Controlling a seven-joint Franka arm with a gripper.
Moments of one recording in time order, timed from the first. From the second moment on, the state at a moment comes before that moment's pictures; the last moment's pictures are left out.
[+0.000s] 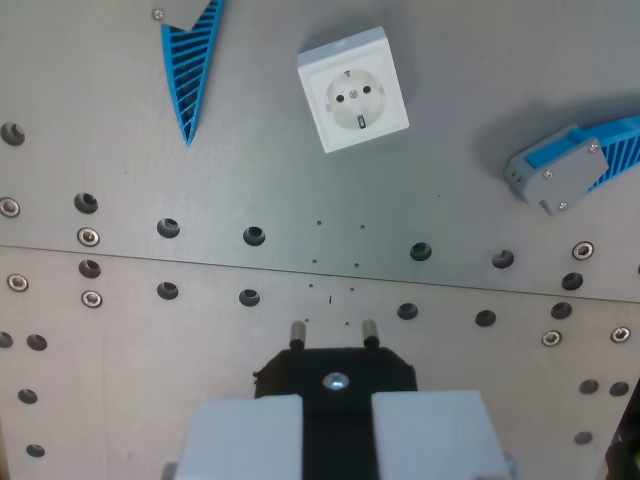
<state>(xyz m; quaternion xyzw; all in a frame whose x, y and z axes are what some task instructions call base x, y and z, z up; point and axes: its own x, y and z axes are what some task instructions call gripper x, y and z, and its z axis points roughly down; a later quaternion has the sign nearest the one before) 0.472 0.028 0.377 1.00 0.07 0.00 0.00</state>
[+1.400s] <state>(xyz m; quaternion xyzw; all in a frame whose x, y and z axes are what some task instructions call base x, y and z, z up) 0.474 0.028 0.357 1.00 0.08 -0.01 0.00</state>
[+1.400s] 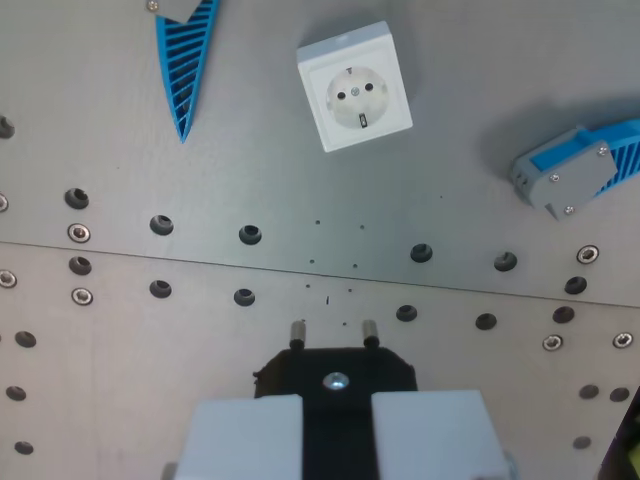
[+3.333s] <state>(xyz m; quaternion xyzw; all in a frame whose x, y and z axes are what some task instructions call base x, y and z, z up) 0.476 0.012 0.214 0.99 0.16 -0.02 0.00</state>
